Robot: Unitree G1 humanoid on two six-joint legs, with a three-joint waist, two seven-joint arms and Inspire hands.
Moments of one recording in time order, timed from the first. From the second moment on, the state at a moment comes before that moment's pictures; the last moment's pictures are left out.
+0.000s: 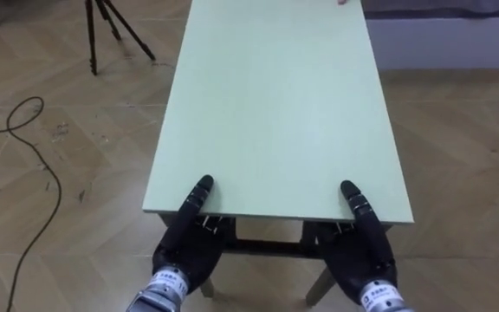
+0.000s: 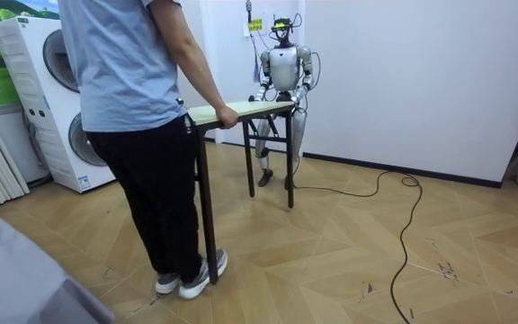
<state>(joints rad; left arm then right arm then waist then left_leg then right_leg) 0.17 0.14 -0.24 0.16 -1.32 0.10 0.04 0.33 -0.14 0.15 0.13 1.51 0.06 0.06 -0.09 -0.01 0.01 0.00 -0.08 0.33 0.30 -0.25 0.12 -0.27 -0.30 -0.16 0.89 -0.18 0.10</state>
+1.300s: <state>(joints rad) 0.27 0.09 -0.15 0.16 -1.31 0.08 0.01 0.22 -0.19 0.26 0.18 1.45 0.04 0.06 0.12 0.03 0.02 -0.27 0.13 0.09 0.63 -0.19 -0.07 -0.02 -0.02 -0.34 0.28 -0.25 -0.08</state>
